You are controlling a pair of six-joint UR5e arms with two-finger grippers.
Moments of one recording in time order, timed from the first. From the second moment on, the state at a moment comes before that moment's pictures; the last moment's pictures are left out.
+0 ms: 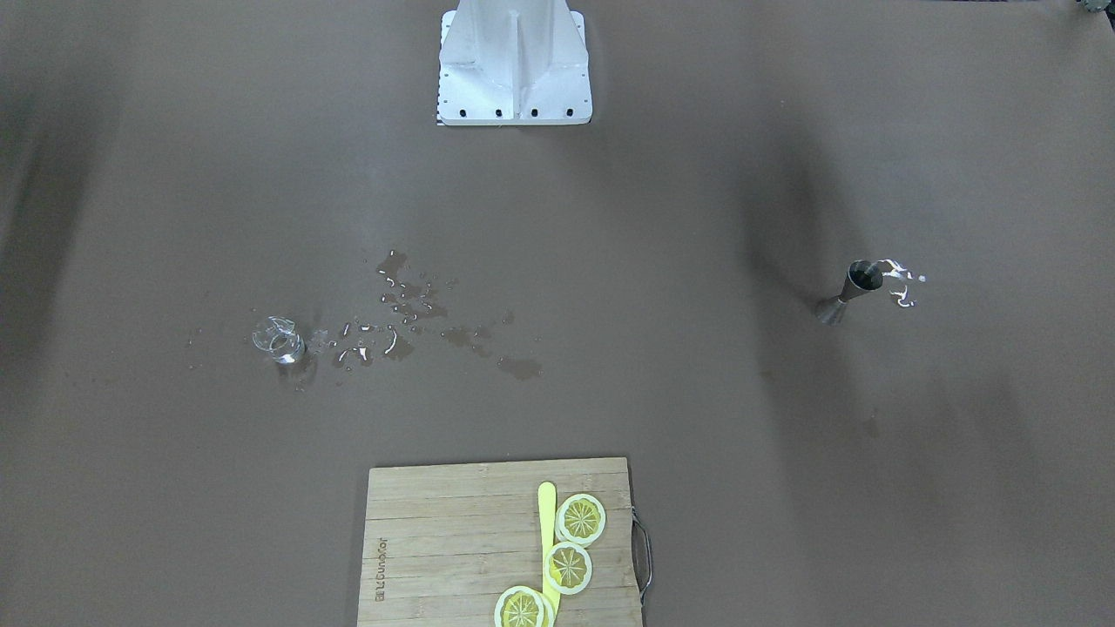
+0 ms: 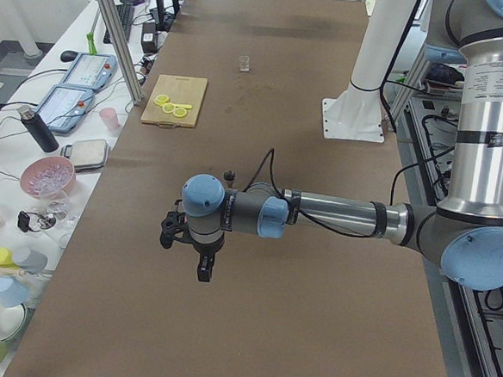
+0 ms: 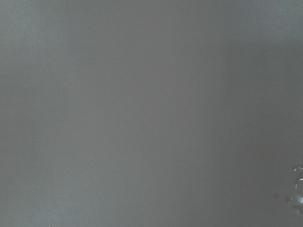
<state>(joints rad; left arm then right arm) -1.55 -1.54 -1.66 -1.59 -2.36 -0.05 1.59 -1.70 1.76 -1.61 2.28 0.00</state>
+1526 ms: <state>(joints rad) -1.55 -1.55 -1.68 -1.50 -2.36 -0.05 1.47 -1.58 1.76 -1.50 2.37 -0.01</state>
